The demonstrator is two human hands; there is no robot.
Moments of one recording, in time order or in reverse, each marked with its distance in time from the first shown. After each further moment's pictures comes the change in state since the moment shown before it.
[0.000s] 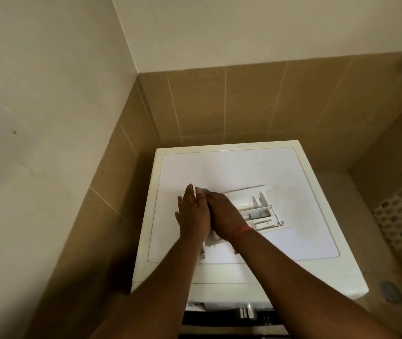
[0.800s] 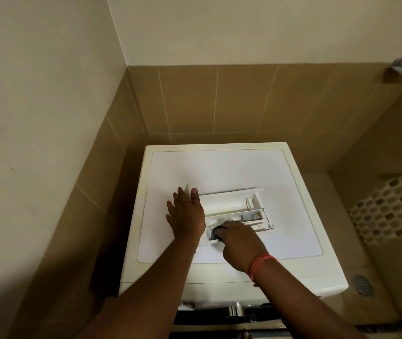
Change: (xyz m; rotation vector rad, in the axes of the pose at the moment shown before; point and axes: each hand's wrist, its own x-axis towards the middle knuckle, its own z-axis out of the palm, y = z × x) left_hand 0.002 -0.007 0.004 0.180 -0.018 -0.031; right_hand -0.071 0.013 -0.016 -0.526 -0.220 0.087
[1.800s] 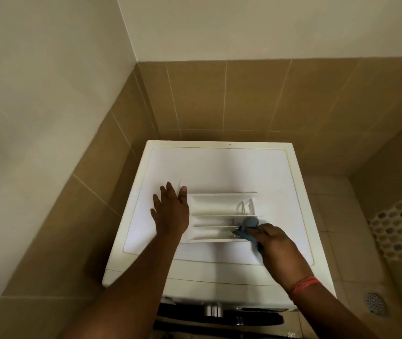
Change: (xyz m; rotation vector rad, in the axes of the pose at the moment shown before) left_hand -0.007 0.013 0.006 0.186 0.041 -0.029; right_hand -0.056 0.123 0.006 0.262 0.334 -0.015
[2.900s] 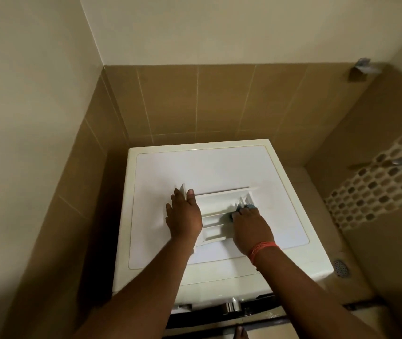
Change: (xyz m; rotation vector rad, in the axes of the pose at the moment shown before) left_hand 0.006 -0.009 0.000 -0.283 -0.139 0.074; right_hand 0.055 -0.094 0.037 -0.442 -0.244 0.401
